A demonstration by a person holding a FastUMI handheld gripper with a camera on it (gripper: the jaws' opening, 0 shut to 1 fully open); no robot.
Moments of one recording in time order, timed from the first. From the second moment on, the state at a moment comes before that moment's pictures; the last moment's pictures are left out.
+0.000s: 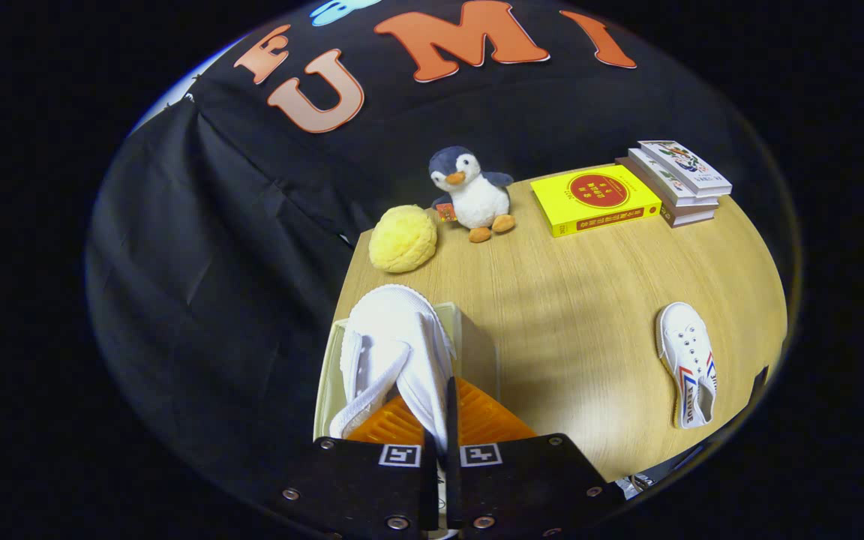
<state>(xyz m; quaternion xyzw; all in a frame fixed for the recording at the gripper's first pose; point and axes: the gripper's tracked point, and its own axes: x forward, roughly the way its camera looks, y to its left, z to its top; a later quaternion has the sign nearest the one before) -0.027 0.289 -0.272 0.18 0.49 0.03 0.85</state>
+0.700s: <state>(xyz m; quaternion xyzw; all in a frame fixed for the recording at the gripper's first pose) -0.027 0.366 -0.377 0.11 0.58 -0.01 0.81</state>
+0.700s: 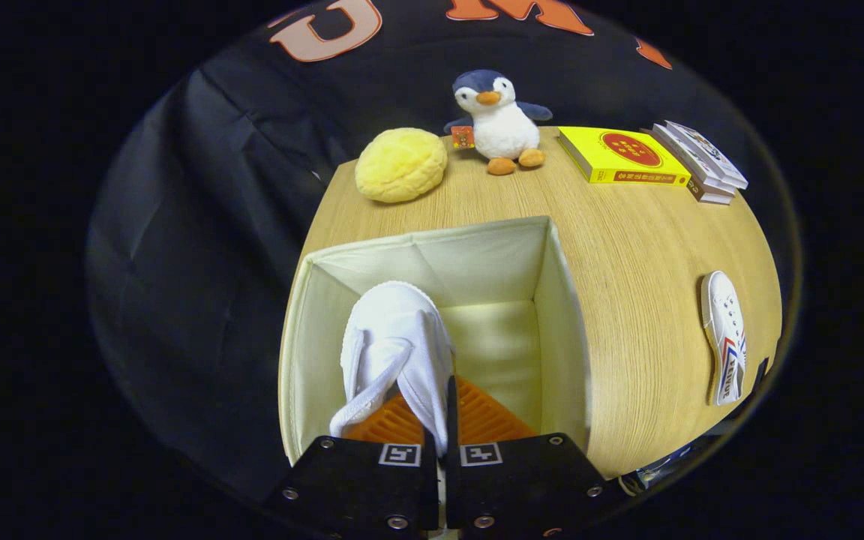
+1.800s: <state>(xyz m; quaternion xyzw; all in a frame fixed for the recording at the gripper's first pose) -0.033 0.379 -0.305 0.21 0.49 0.19 0.82</state>
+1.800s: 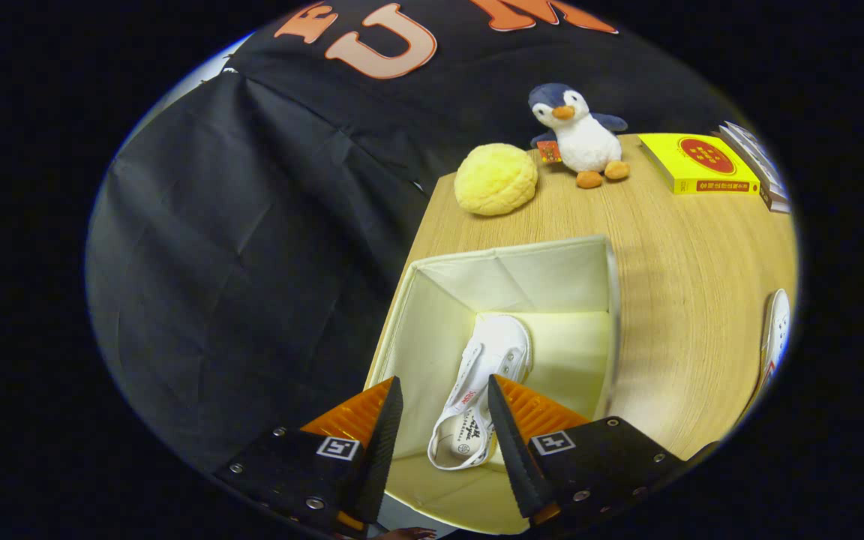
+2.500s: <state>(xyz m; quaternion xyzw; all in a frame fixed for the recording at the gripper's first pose) -0.059 0.151 -0.289 0.13 0.43 0.09 0.89</state>
